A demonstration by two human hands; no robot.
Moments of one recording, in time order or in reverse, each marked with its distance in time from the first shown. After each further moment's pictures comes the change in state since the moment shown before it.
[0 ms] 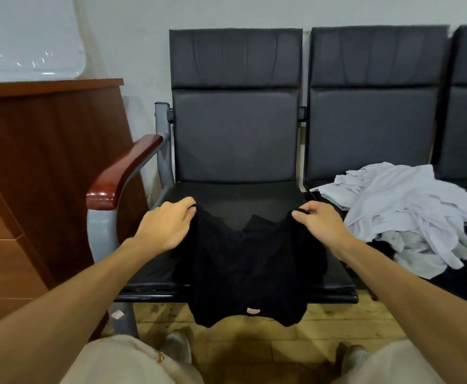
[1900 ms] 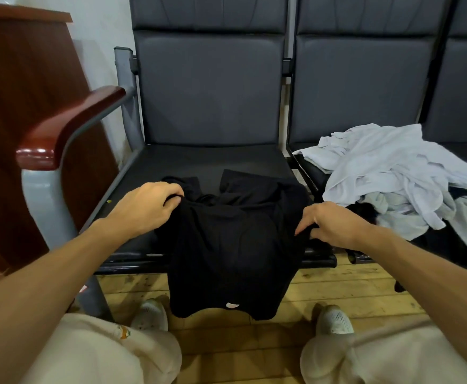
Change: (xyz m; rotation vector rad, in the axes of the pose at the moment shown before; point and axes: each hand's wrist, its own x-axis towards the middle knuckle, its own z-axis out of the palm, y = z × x) left_hand 0.008 -0.002 0.061 -0.017 -0.089 0.234; right_hand -0.001 0.087 -0.039 -0.723 -0.525 -0.440
